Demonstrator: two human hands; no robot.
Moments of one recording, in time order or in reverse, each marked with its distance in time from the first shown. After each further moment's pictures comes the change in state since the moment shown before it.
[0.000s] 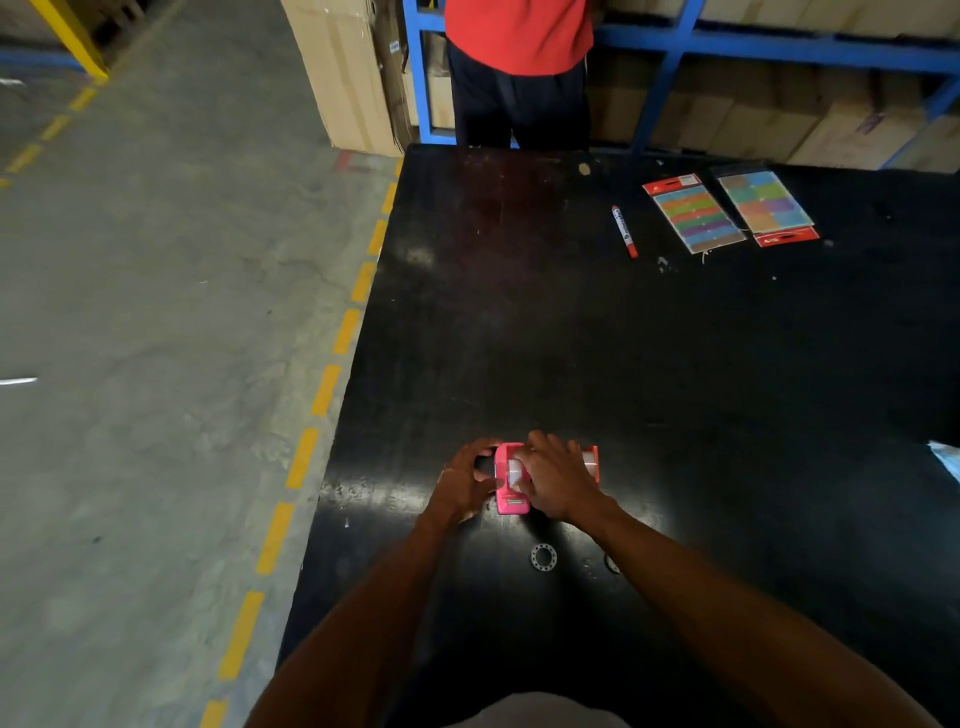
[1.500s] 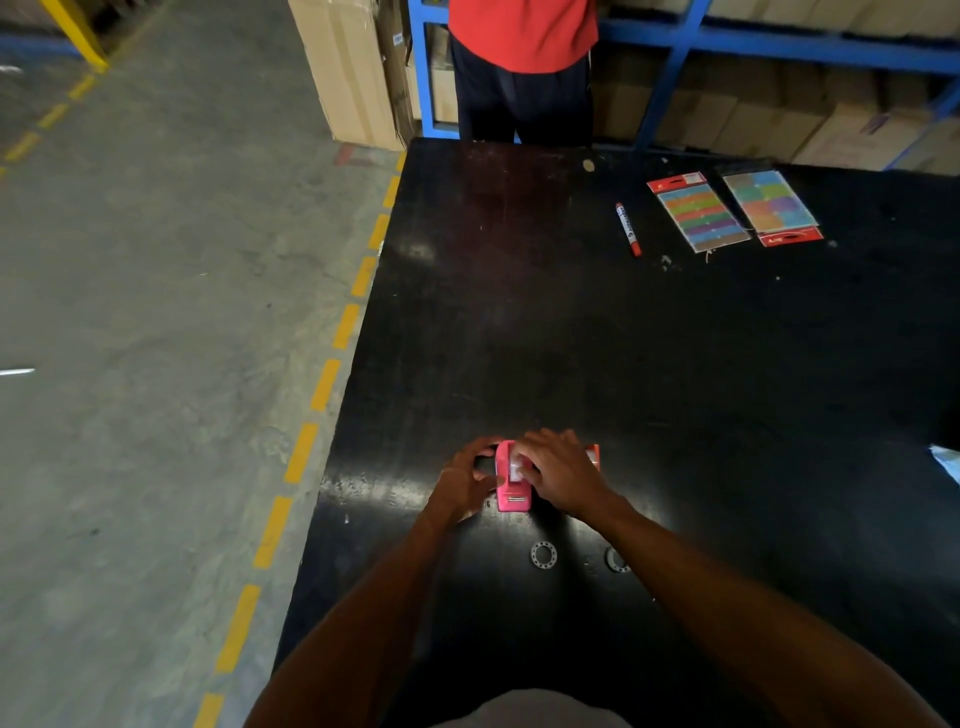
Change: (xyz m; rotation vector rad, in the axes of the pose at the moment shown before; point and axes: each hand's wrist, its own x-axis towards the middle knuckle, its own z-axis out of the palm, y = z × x) left_hand 0.004 -0.007 -0.001 0.007 -0.058 -0.017; right_hand 0.002 0.011 -0.002 0.071 0.117 -0.139
